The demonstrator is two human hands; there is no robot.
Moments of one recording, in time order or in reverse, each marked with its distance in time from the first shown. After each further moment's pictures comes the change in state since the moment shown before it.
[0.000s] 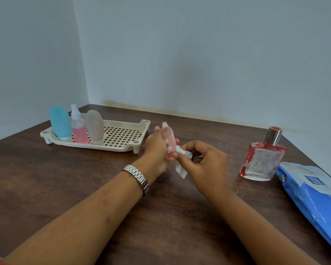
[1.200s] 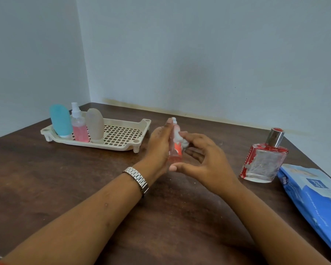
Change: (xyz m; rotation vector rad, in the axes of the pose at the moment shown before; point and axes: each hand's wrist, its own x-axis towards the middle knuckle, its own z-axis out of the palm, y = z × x) left_hand 0.005 -0.008 -0.005 -0.007 -0.252 0.168; right_hand 0.011 0.008 -0.016 0.045 -0.327 0.041
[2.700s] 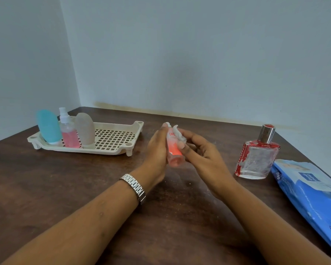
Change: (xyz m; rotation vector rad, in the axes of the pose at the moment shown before) left_hand -0.003 -0.009 0.003 0.083 -0.057 -0.012; right_hand 0.003 0.008 0.001 0.445 0.059 0.169
